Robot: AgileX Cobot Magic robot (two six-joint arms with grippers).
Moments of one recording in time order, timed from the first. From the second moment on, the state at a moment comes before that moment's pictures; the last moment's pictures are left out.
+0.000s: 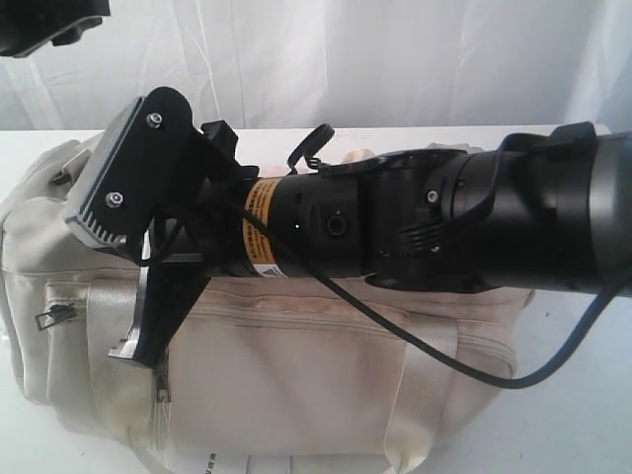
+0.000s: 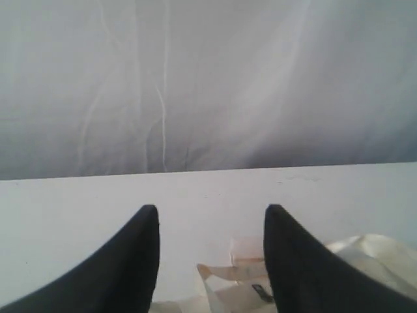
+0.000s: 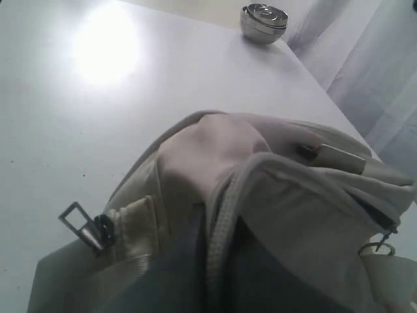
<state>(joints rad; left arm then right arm) -0.24 1.34 -1.13 -0.40 0.15 0.24 1.04 1.62 -1.04 -1.06 -0.38 0.55</state>
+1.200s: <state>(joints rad) -0.24 0.21 -0.67 -0.44 1.07 0.31 1.08 1.41 -1.06 -0.94 0.10 0.56</state>
